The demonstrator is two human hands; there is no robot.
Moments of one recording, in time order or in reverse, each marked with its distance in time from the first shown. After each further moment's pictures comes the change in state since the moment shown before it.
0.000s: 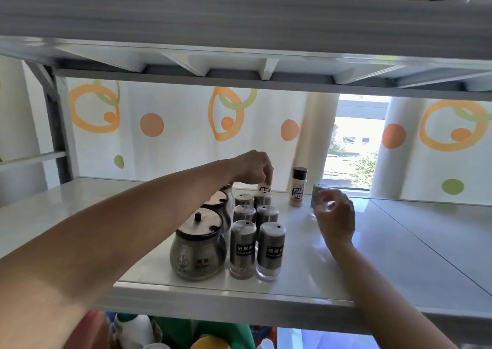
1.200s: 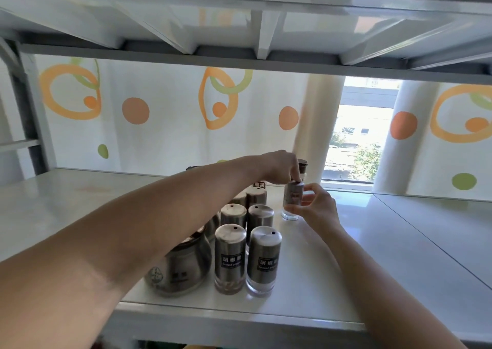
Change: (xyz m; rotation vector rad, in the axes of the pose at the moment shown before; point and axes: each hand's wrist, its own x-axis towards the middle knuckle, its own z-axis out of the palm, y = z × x) left_hand 0.061 0.028 0.033 0.137 -0.070 0.138; right_hand 0.027 0.008 0.027 0.007 -0.458 0.091
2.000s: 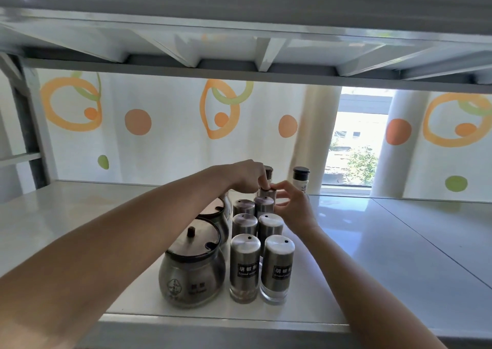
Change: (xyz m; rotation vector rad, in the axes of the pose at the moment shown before) left_hand -0.050 -0.044 -0.013 -0.033 -0.056 -0.143; right_hand -0.011 -0.044 0.036 0.069 -0.071 -0.199
